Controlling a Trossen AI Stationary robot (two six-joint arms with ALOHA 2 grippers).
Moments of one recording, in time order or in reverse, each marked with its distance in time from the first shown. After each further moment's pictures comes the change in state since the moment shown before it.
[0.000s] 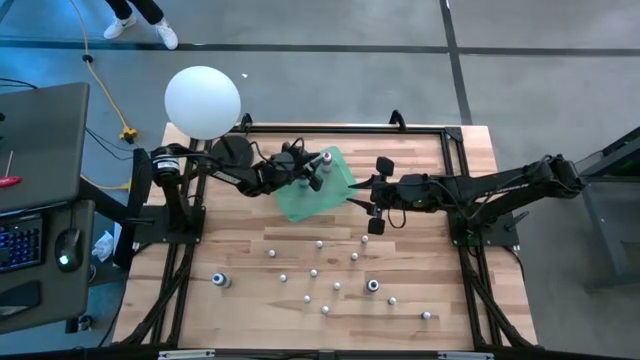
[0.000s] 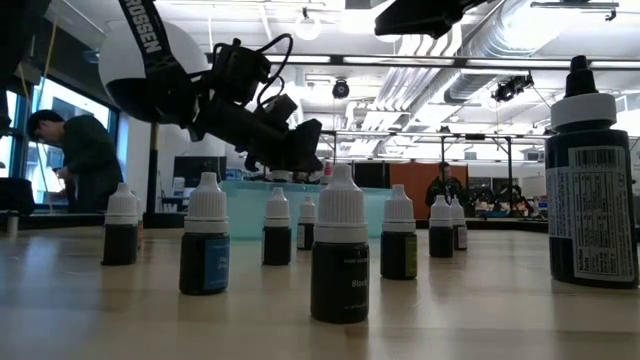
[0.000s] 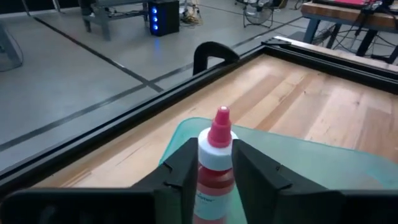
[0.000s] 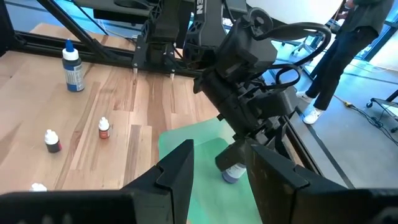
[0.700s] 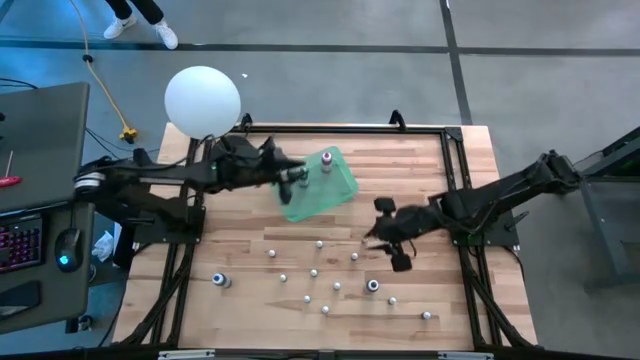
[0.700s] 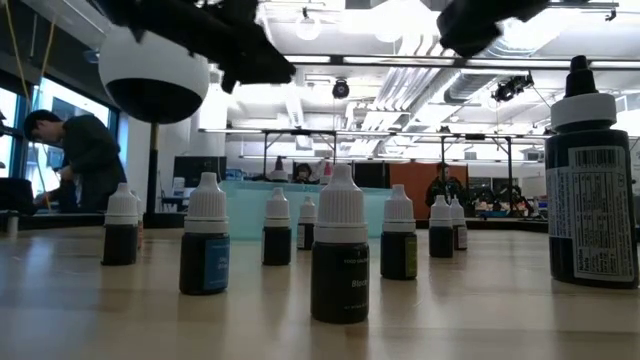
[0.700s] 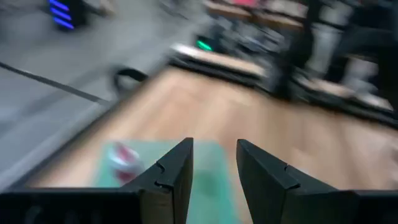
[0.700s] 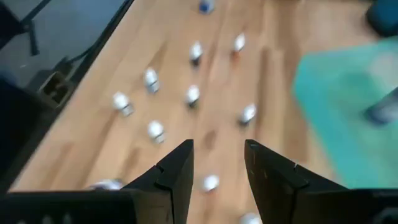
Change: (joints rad) left arm -0.124 -0.639 0.000 -0.670 0.273 0.010; right arm 0.204 0.021 0.000 -0.312 -0.270 0.233
